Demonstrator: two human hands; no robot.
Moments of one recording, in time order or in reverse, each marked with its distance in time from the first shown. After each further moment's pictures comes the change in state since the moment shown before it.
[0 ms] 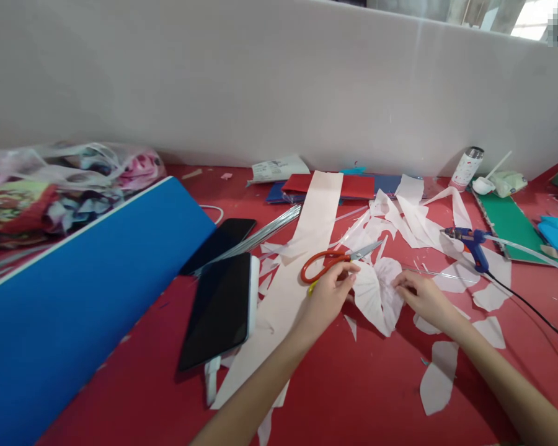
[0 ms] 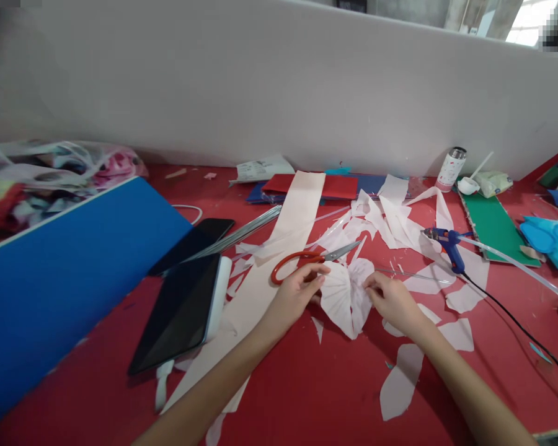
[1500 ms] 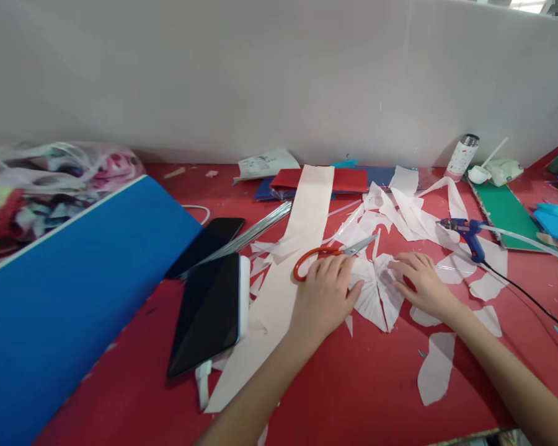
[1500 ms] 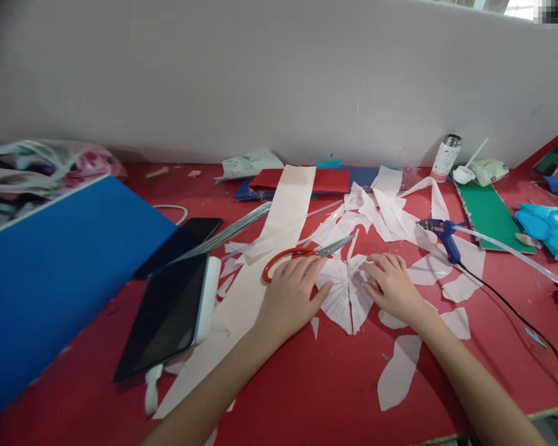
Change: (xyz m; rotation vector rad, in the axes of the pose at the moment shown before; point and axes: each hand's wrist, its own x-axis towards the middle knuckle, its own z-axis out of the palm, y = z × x) left_hand -0.006 0.009 0.005 1.043 0.101 0.562; right_hand 0.000 0.020 -0.005 -0.483 0.167 -0.363
